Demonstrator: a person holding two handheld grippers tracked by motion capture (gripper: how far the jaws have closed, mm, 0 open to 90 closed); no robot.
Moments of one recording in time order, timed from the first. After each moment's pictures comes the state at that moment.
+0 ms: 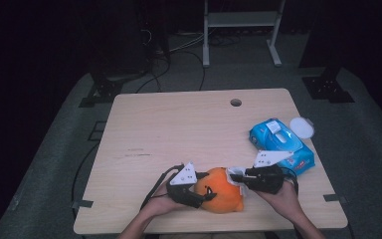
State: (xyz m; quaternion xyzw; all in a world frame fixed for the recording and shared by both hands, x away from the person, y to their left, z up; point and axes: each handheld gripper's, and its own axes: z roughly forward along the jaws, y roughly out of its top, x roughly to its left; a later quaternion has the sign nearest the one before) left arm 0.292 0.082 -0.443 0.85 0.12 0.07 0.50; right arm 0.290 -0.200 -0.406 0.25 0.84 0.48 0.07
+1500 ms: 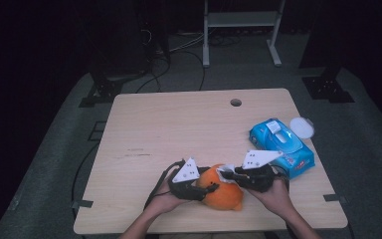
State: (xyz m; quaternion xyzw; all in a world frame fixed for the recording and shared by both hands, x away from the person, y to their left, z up) left arm 0.291 0.073 -0.424 0.84 0.13 0.15 0.51; right arm 0.292 -0.170 -0.390 0.19 0.84 0.49 0.11
